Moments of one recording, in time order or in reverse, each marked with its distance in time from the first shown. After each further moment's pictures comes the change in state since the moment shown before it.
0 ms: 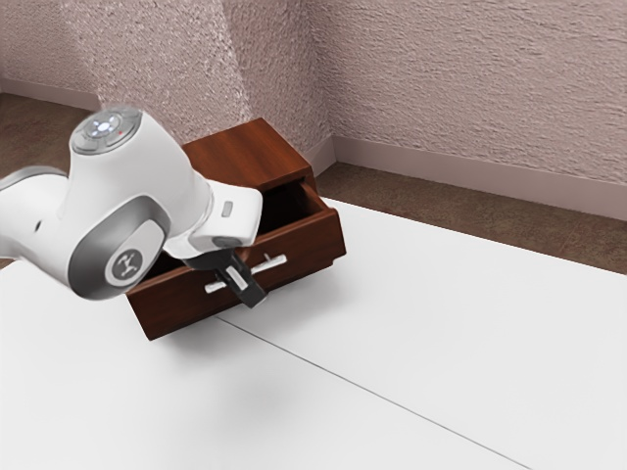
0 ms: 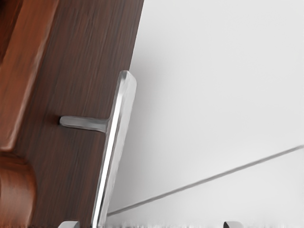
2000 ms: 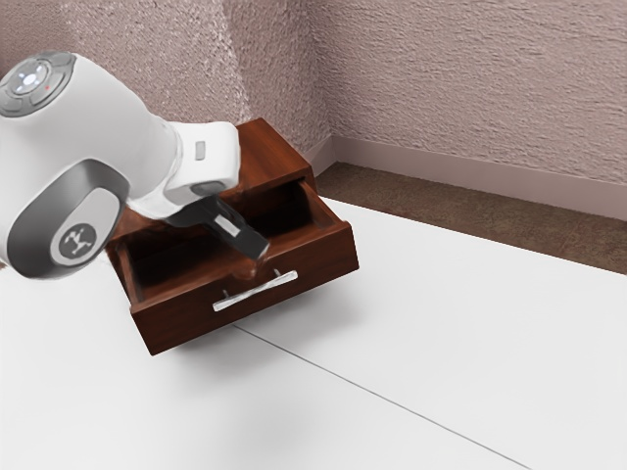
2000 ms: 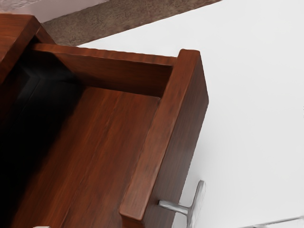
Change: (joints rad) arm -0.056 -0.111 -0.001 0.131 0.003 -0.056 -0.270
